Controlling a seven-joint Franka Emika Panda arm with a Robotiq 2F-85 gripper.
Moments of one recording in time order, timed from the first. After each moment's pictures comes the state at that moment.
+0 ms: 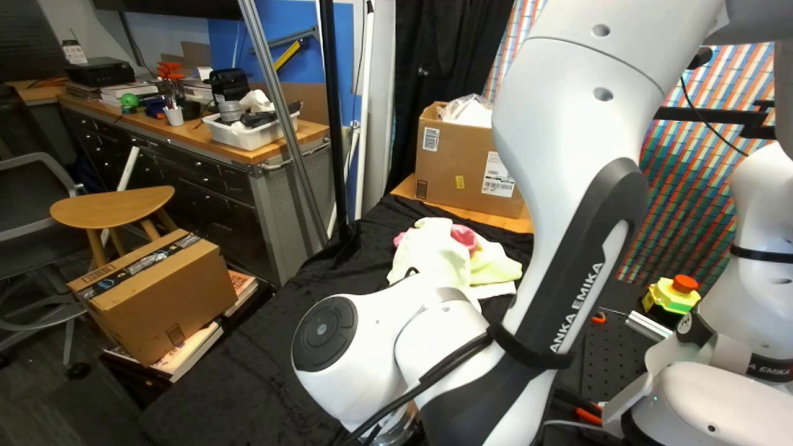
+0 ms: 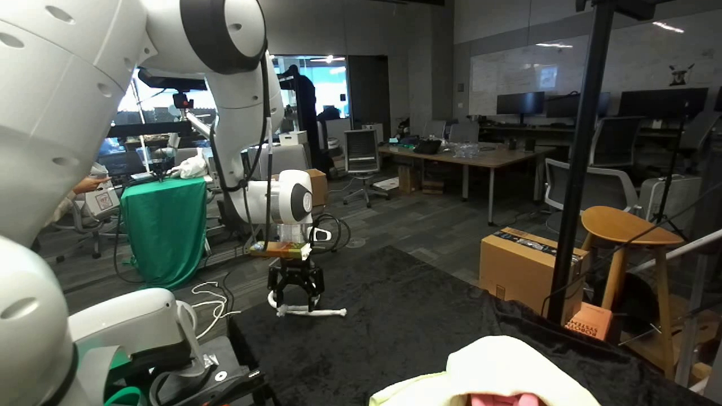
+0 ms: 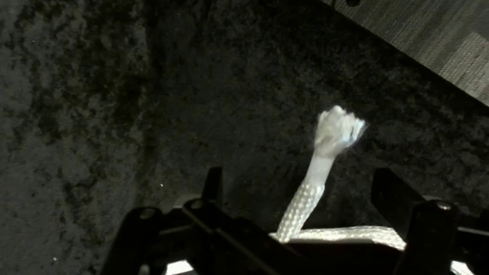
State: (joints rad) arm 0.48 0.61 0.25 -2.10 -0.28 2.34 0.27
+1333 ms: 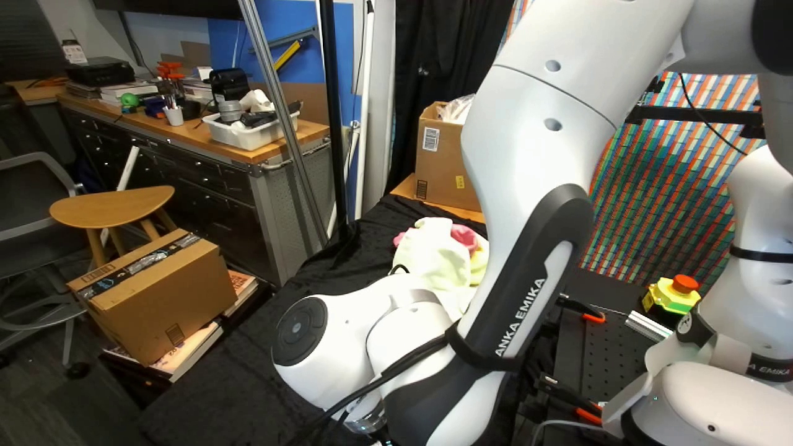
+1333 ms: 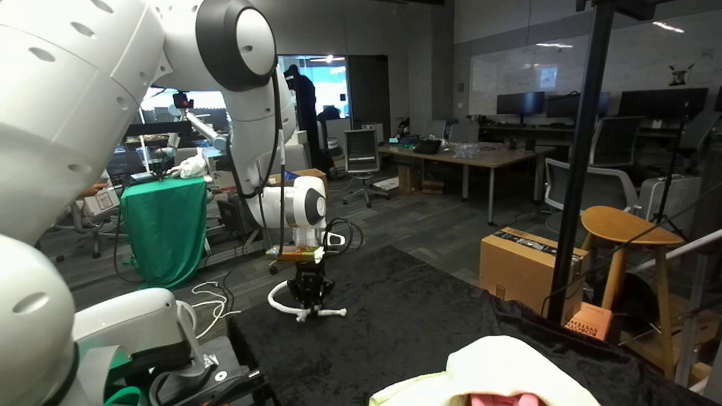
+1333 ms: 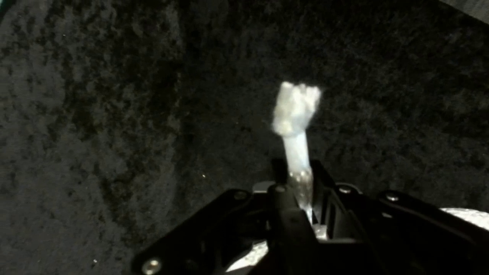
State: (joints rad) arm 0.51 0.69 0.17 -2.00 -0.28 2.28 0.29
